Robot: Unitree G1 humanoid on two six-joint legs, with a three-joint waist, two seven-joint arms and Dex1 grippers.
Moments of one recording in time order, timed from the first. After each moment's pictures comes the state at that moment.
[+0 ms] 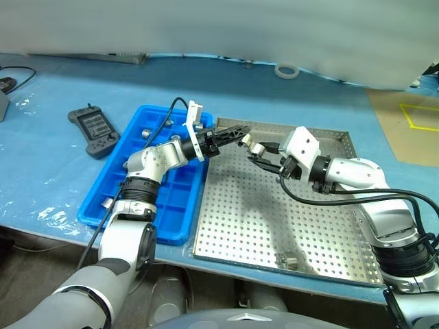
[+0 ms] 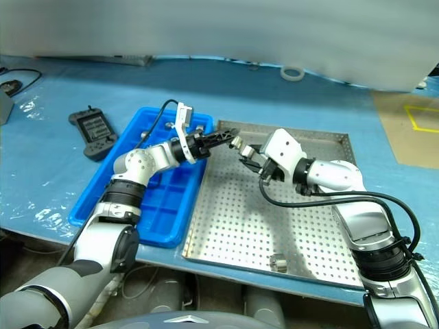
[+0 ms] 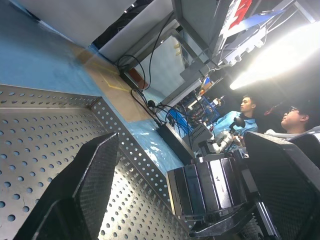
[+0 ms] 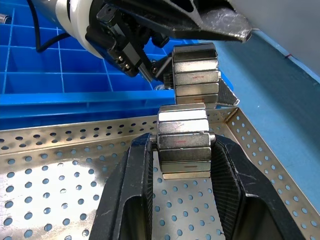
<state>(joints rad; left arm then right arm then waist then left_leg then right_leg) -0.85 0.11 0.12 0.52 -0.70 0.85 -0.96 -0.36 -0.67 0.09 -0.44 0.23 0.52 0.77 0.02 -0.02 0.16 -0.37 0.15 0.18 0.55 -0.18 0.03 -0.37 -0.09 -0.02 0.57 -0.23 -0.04</state>
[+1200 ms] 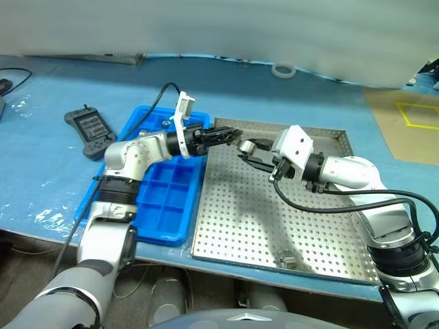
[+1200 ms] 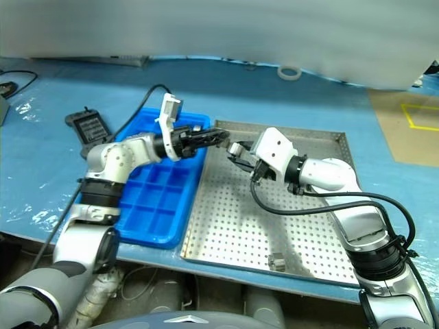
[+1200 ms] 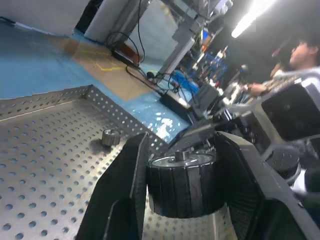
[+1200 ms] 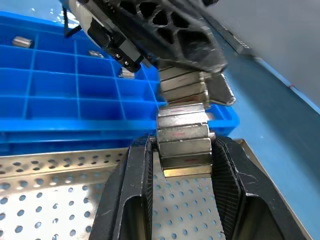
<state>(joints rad) -0.75 0.37 -0.03 0.17 -0.66 0.79 -1.10 -0.38 -0.65 0.16 -0.50 0.24 0.51 0.75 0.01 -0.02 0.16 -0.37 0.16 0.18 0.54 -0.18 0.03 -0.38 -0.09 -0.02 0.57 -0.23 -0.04</state>
